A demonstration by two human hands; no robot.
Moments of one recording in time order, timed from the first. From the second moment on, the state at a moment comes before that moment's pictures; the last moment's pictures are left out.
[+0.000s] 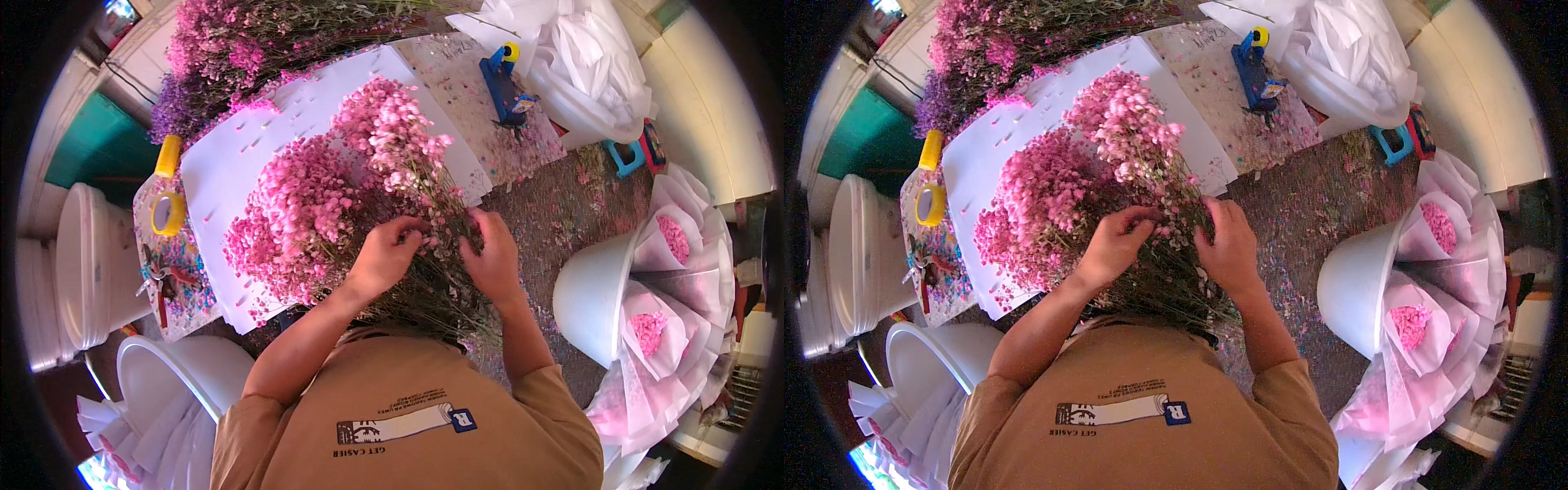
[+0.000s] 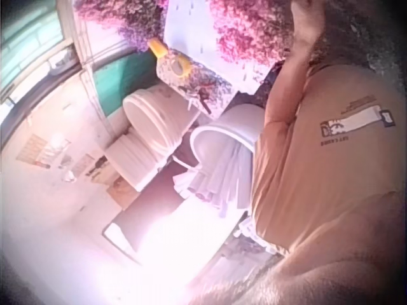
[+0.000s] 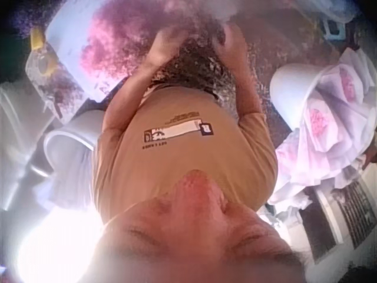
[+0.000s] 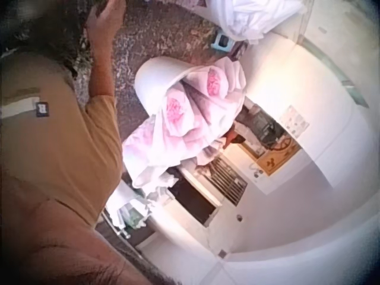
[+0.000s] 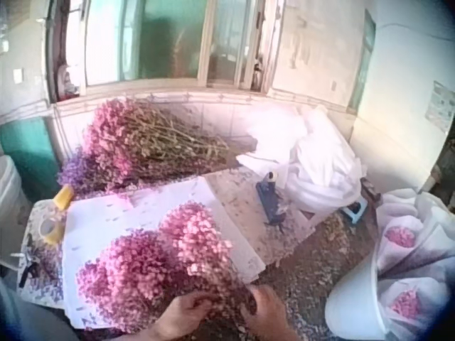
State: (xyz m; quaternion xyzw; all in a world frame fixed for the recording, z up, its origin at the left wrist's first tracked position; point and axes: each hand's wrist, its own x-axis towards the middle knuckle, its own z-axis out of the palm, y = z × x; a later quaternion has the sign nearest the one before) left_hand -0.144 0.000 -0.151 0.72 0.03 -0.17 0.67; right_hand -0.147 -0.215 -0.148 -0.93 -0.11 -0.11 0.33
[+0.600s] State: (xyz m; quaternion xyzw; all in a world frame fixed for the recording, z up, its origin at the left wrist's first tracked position) left_hand -0.159 0.018 -0.098 0.78 -0.08 -0.22 0.58; right_hand -0.144 -0.217 -0.146 -0.84 -0.04 -0.02 0.54
